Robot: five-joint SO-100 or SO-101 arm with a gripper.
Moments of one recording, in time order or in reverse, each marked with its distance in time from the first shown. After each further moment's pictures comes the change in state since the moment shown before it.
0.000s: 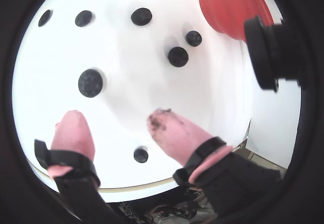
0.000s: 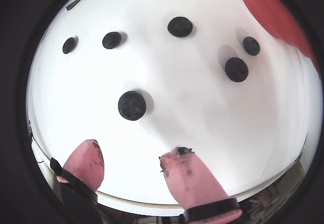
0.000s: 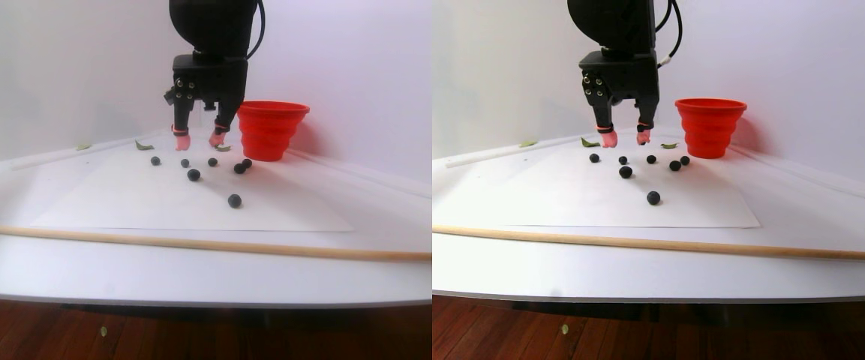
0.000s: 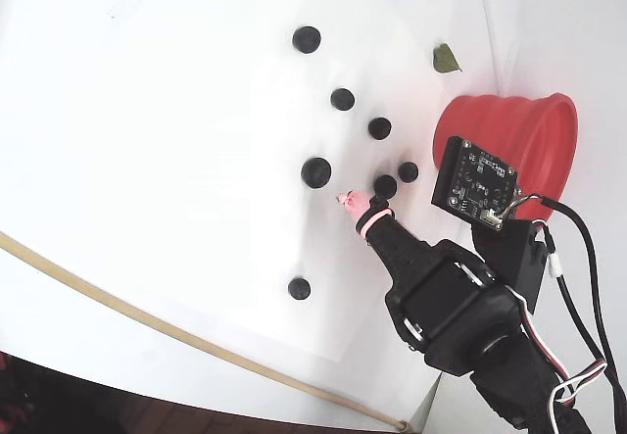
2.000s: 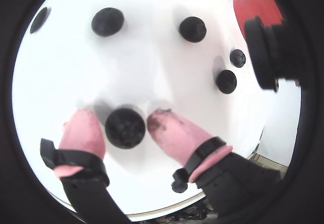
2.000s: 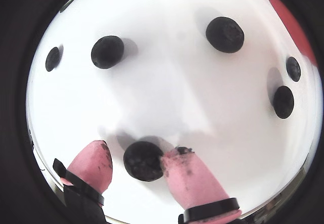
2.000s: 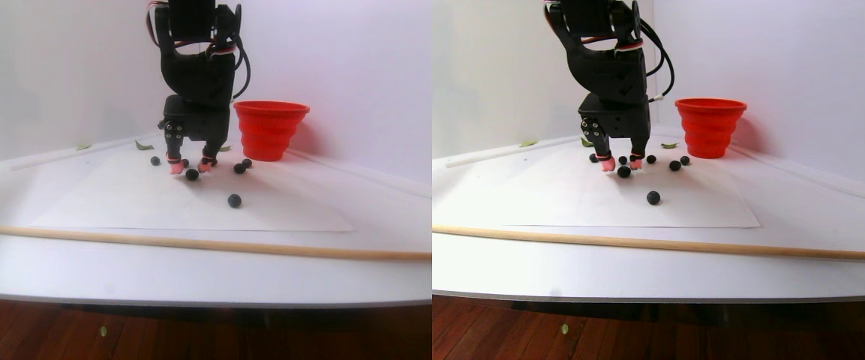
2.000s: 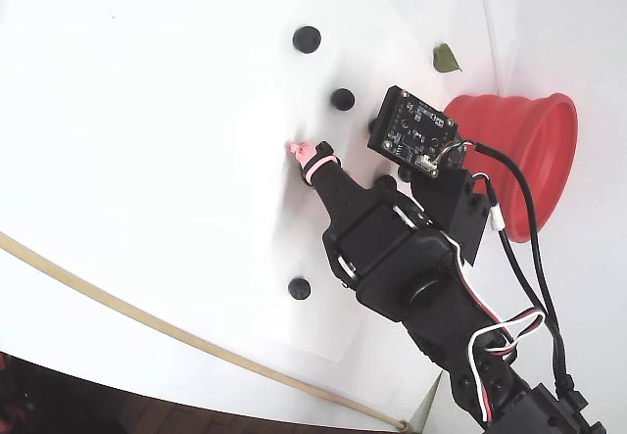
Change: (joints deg) arm -2.6 -19.3 -10.9 -11.2 4.0
